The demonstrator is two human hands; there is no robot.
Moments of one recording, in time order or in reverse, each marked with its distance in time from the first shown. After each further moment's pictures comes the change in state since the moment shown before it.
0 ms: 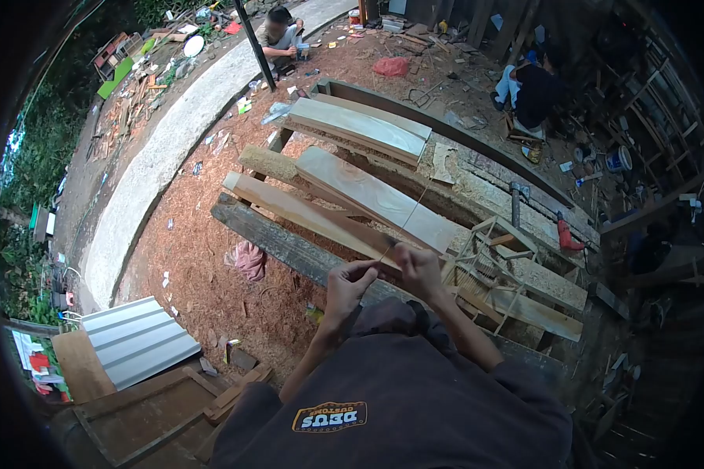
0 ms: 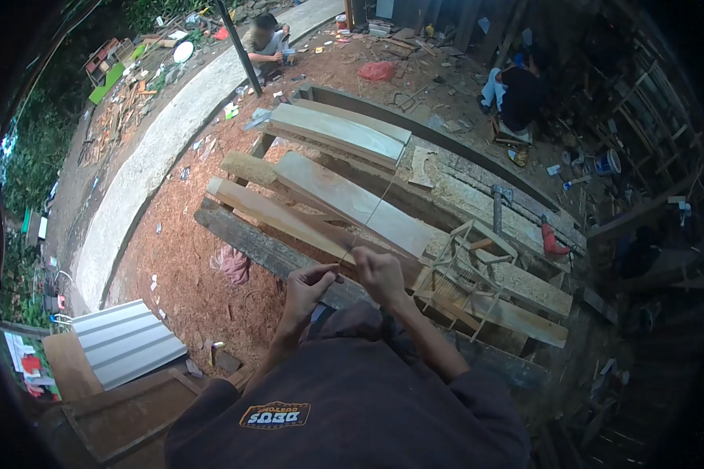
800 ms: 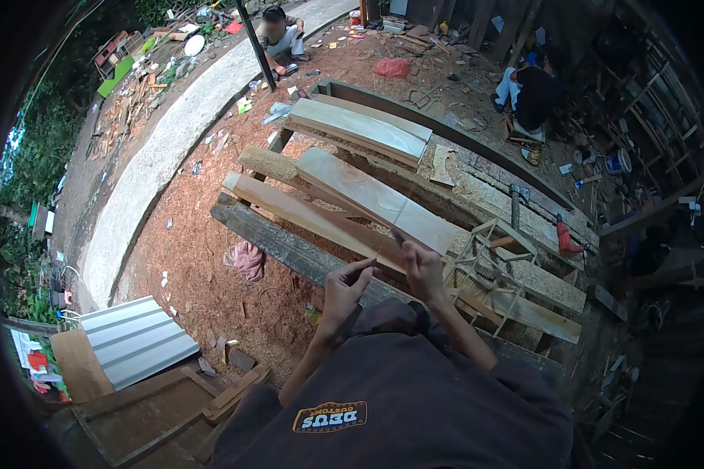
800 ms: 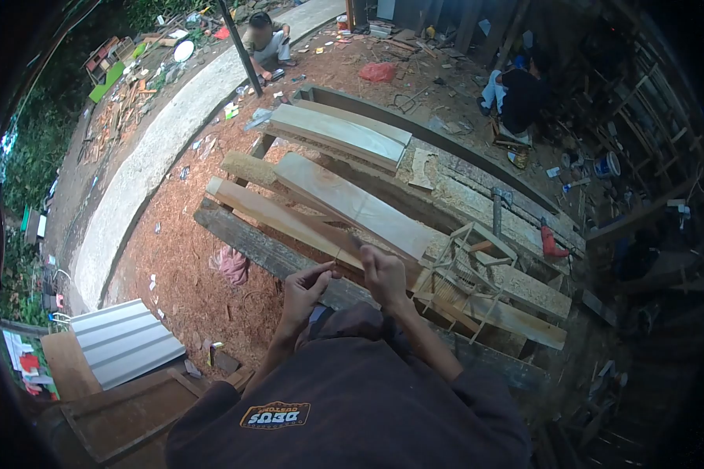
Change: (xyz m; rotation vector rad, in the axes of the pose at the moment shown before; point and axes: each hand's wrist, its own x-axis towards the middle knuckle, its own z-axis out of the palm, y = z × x) left_hand 0.001 -0.006 -0.007 0.016 0.027 0.044; right_hand -0.001 0.005 0.004 -0.050 0.074 0.016
